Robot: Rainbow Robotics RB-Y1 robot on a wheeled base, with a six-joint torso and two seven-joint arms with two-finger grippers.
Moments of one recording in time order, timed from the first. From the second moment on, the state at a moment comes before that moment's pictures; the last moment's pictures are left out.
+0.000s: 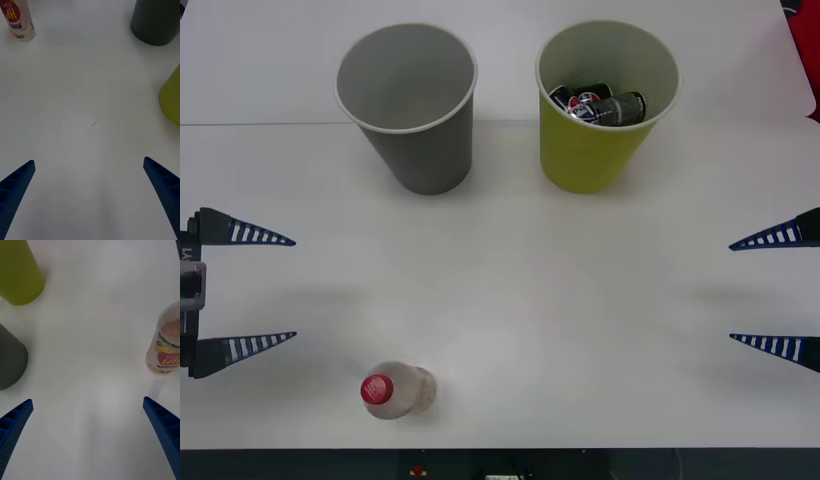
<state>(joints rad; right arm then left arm) 0.26 -1.13 -0.26 -2.01 1.31 -1.13 -0.09 0.27 1.08 0.28 -2.00 -1.29 -1.12 -0.09</state>
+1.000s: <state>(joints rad) 0.26 -1.13 -0.26 -2.01 1.31 -1.13 -0.09 0.07 1.18 -0.03 -1.53 -0.99 -1.37 -0.34</state>
